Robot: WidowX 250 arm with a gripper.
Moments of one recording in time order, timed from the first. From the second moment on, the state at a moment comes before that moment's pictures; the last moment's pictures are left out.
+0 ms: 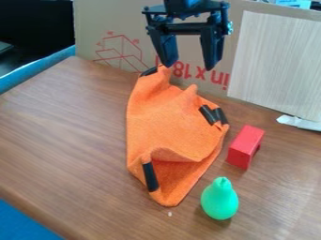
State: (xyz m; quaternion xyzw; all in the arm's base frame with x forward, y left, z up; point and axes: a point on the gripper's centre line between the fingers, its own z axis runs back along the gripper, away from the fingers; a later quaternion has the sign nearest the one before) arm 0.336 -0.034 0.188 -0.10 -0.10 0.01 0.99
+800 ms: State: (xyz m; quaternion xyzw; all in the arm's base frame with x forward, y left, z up) arm 0.411 -0.032 0.134 0.00 -0.16 0.09 0.98
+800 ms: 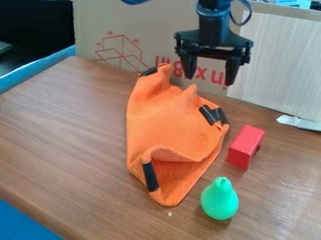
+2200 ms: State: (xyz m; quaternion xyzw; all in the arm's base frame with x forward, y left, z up) arm 0.418 -0.052 0.063 0.04 -0.17 0.09 0.98
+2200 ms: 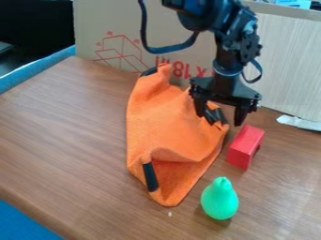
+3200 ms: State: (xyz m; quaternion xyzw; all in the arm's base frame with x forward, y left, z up) arm 0.403 -0.055 0.051 0.02 -0.13 0.06 0.99
